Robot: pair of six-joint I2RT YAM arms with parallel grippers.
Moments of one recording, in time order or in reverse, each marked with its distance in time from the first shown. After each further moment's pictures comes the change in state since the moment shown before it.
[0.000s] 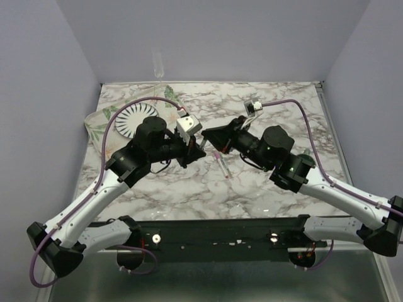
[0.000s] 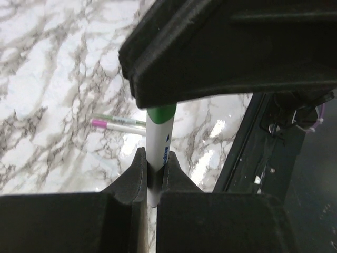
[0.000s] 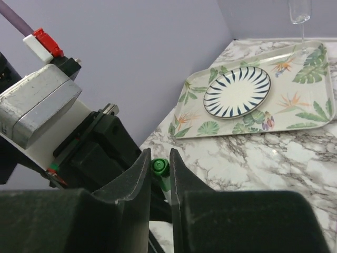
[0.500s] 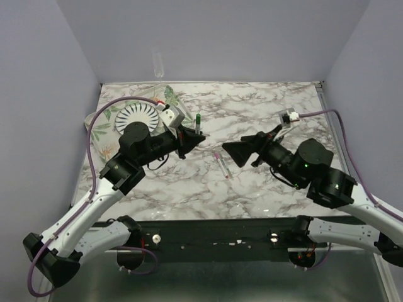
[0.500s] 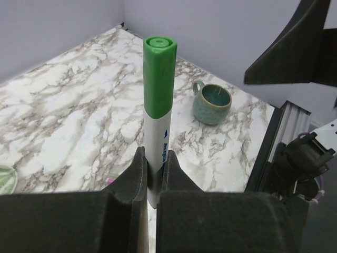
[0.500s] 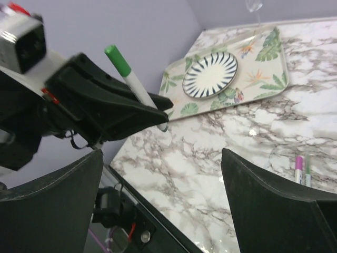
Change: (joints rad) left arm 0.031 -0.099 -0.110 0.382 -0.040 -0.119; right arm 0.103 -0.216 0.114 -0.437 0.234 0.027
